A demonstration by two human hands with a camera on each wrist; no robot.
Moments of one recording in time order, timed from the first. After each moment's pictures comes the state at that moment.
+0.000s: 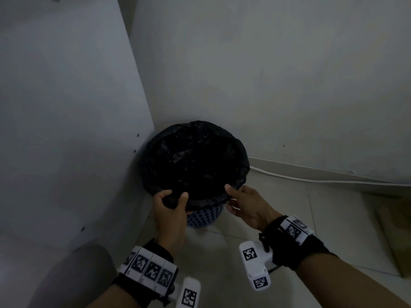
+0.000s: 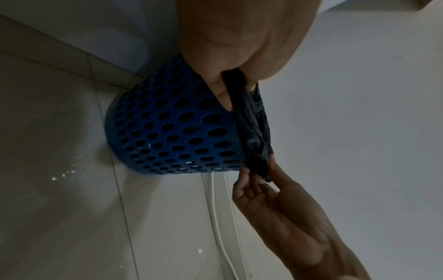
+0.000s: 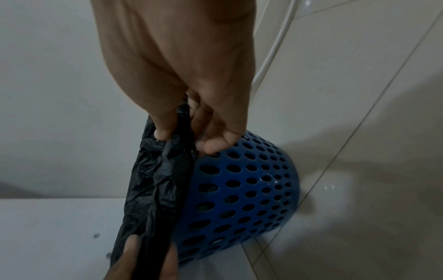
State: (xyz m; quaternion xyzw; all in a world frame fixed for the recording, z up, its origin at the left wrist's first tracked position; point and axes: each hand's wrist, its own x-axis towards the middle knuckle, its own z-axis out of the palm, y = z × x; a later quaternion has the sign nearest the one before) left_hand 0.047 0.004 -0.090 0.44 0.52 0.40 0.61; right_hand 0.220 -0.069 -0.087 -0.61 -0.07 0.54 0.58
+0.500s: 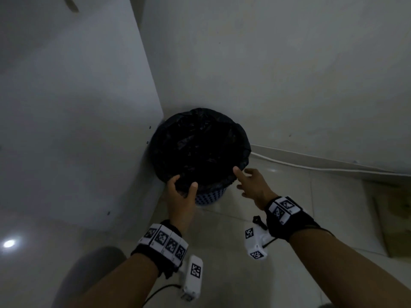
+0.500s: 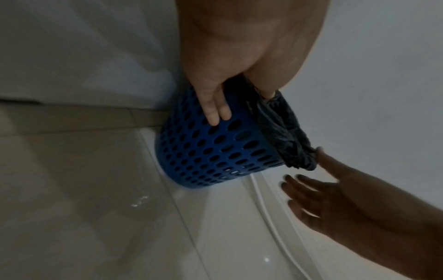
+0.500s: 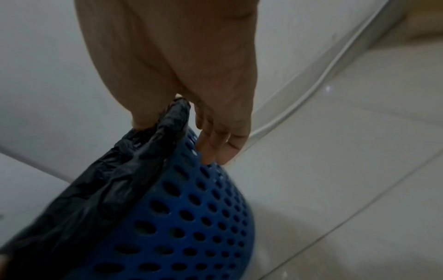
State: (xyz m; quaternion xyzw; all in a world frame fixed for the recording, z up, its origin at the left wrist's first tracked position) left_hand 0.035 0.012 -0.077 0.53 0.52 0.31 0.59; right_hand 0.228 -0.060 -0.061 -0.74 -0.15 0.47 0.46
